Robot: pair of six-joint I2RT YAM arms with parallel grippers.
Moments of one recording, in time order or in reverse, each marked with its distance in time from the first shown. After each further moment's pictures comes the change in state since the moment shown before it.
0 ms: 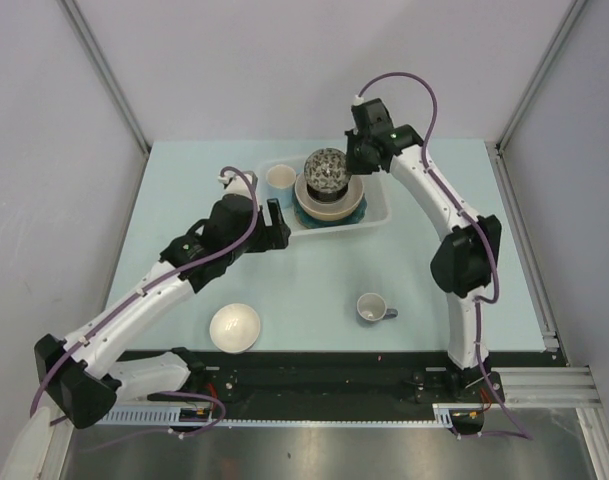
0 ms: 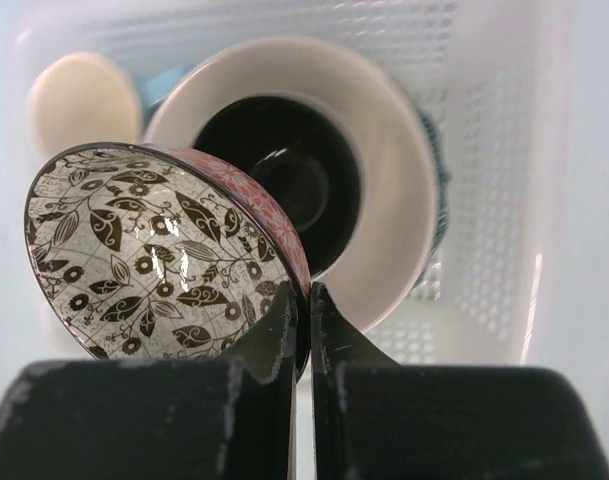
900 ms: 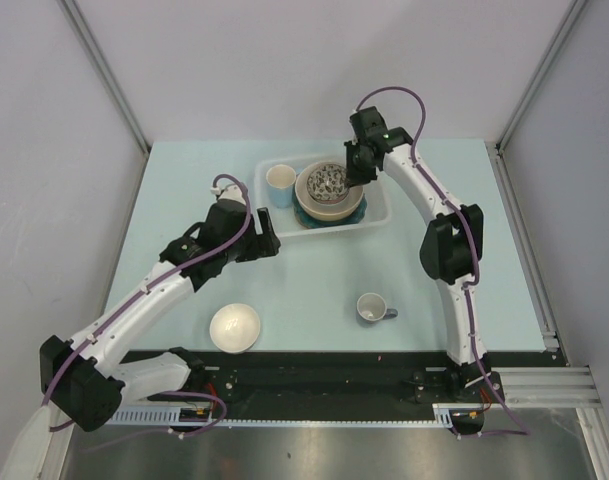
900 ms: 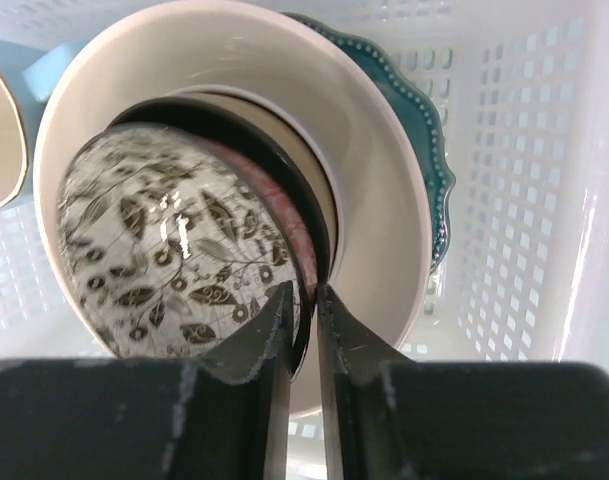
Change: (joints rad) left arm 0.103 -0.004 -0.104 -0.049 0.091 -0.044; right arm -0.056 0.195 0.114 -0.074 -0.086 -0.010
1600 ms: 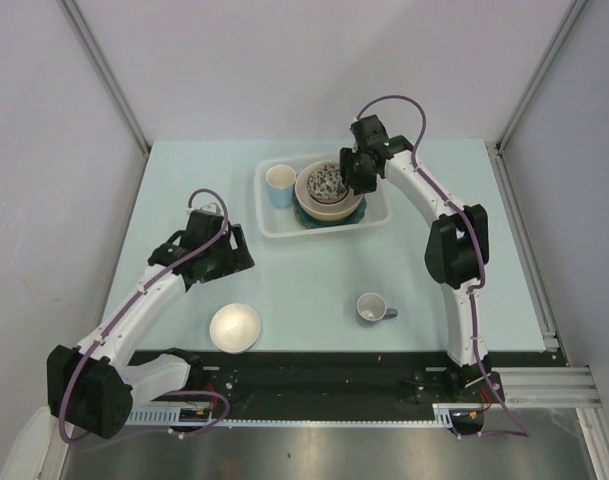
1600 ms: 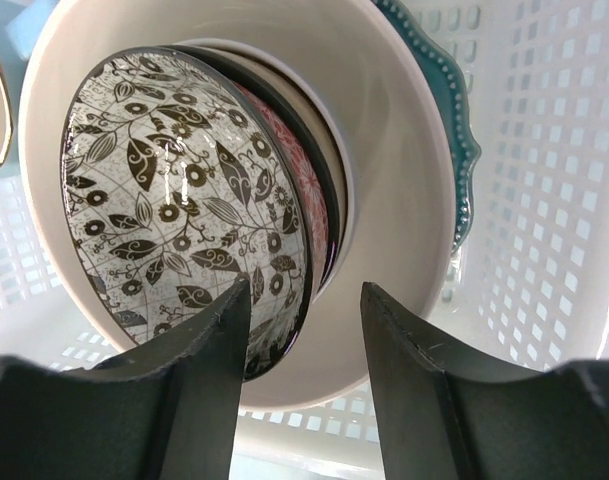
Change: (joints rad) left arm 0.230 -0.024 -0.136 -0.091 0.101 0.008; right arm -0.003 -0.062 -0.161 0.092 -0.040 0.022
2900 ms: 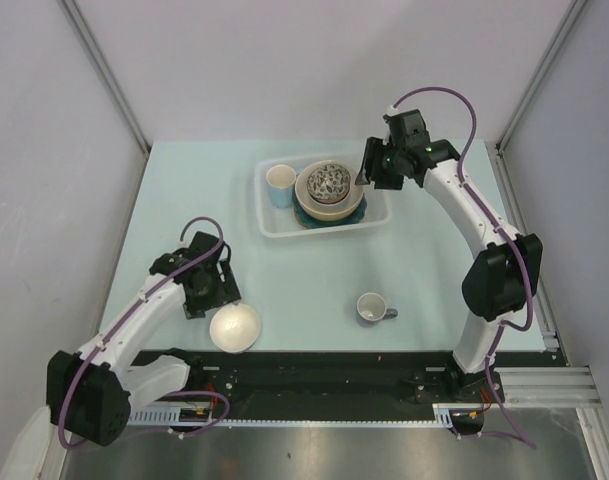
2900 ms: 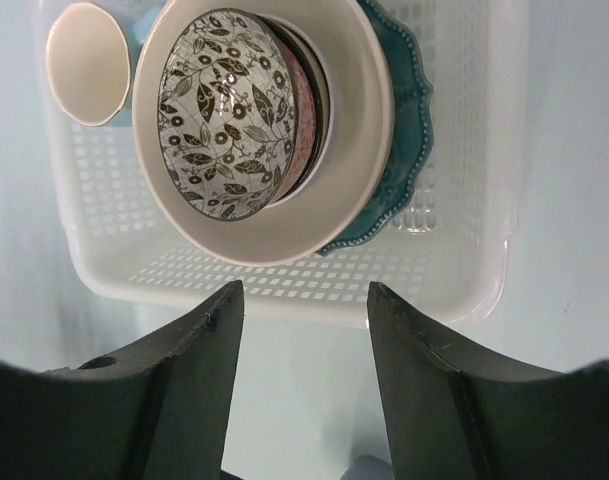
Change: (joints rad) left arm 0.003 -0.055 -0.099 -0.314 -0.079 -0.105; right arm -0.060 -0.362 -0.276 0.069 -0.053 0.054
